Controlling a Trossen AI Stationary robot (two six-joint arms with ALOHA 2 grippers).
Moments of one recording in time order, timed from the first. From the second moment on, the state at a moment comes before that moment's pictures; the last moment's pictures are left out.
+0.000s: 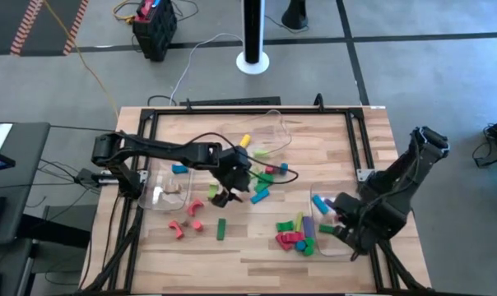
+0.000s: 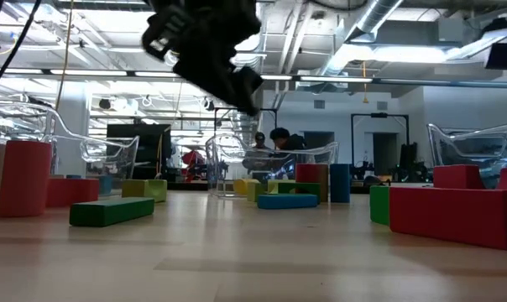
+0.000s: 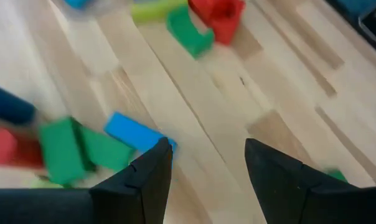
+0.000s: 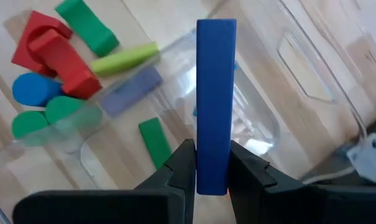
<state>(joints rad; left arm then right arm) 0.06 1.70 1.24 -0.46 0.39 0.47 0.89 1.33 1.12 -1.41 0.39 1.48</state>
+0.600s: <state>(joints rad) -0.04 1.68 1.12 -0.45 0.39 0.47 0.90 1.33 0.96 -1.28 0.23 1.58</state>
